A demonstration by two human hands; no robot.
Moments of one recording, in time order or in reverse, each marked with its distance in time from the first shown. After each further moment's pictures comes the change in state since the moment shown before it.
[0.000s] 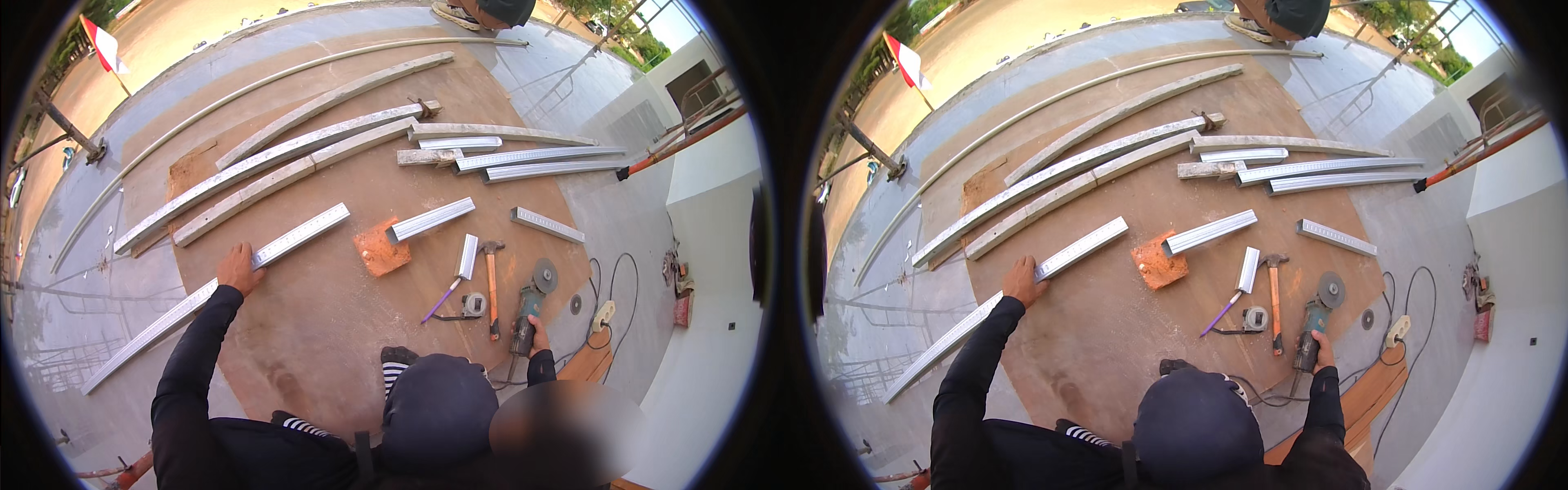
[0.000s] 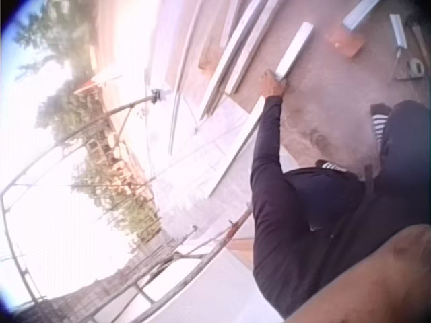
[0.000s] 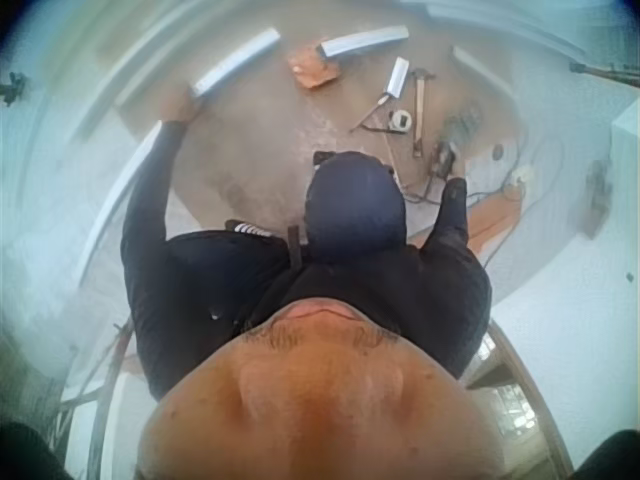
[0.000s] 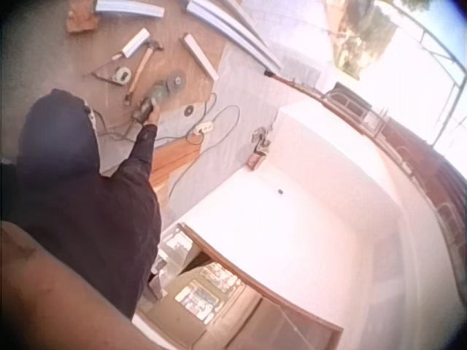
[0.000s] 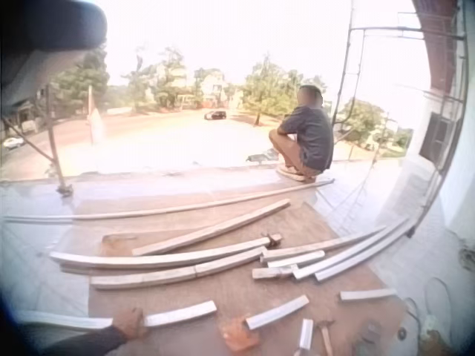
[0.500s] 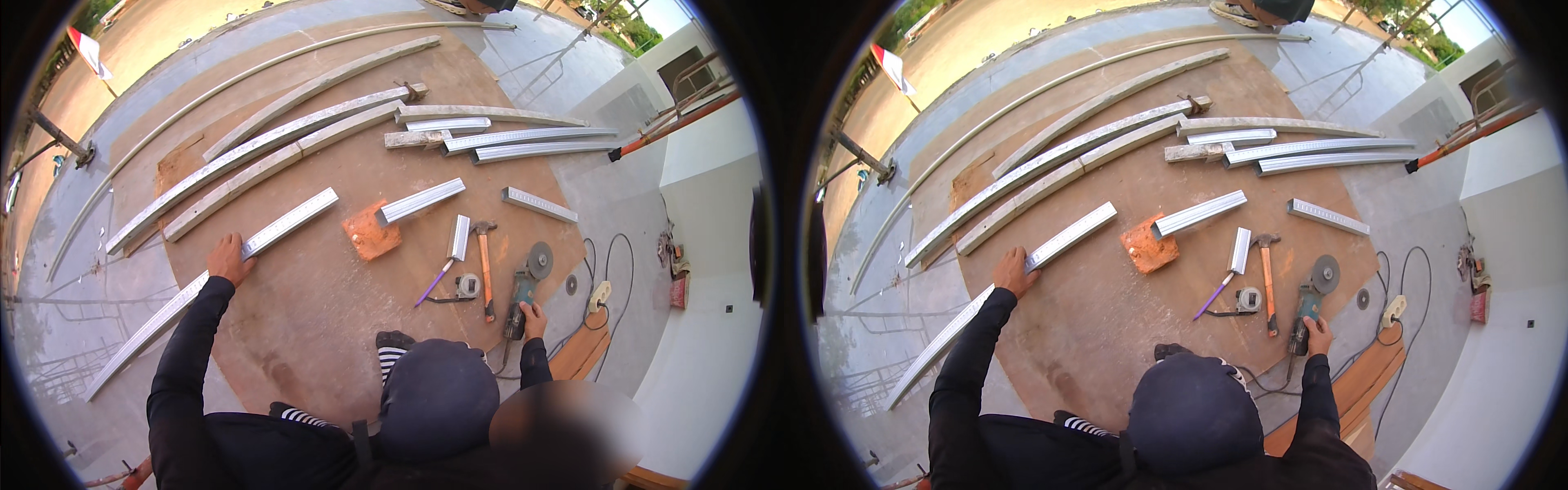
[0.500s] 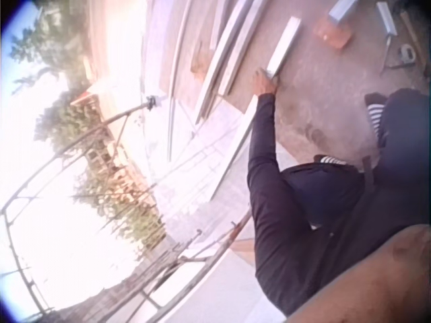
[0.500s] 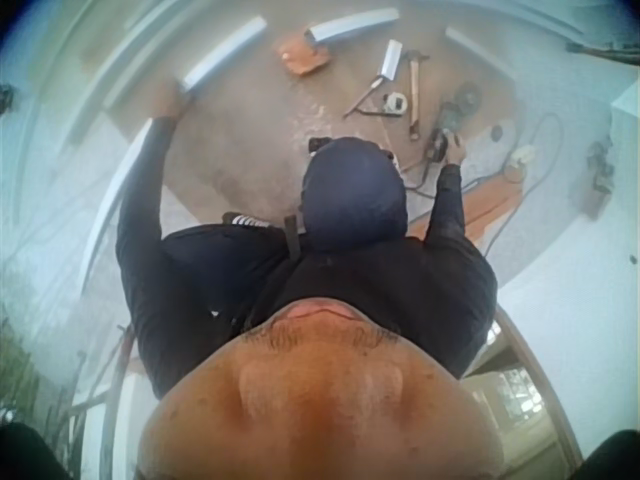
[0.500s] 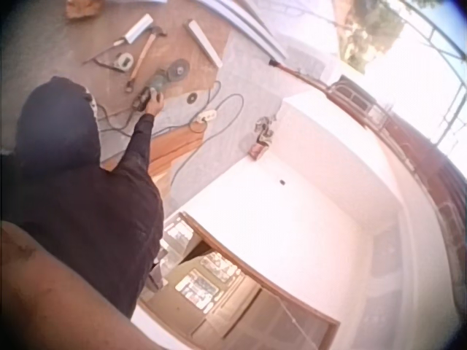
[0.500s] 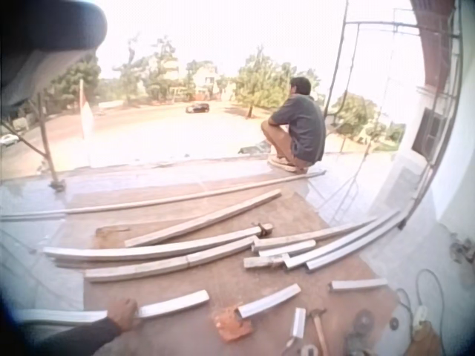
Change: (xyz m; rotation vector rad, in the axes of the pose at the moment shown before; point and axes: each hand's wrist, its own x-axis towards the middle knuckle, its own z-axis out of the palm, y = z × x) left_hand -0.005 -0.016 -0.001 0.028 0.025 0.028; right_hand -0.007 0.031 0.006 -0.404 0.366 -0.400
